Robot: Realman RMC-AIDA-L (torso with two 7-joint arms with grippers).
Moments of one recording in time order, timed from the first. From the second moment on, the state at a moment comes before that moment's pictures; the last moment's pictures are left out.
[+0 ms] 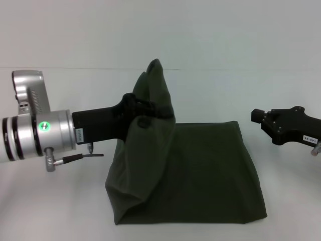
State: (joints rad) left arm -0.75 -2.10 0.33 0.43 2.17 1.61 -2.55; right arm 0.49 2.09 -0.68 -0.63 -1.86 -1.28 1.29
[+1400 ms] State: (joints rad) left arm -0.80 -2.17 0.40 0.16 2.06 1.33 -2.20; right arm 0.49 2.09 -0.63 -0.60 -1.81 -1.23 1.28
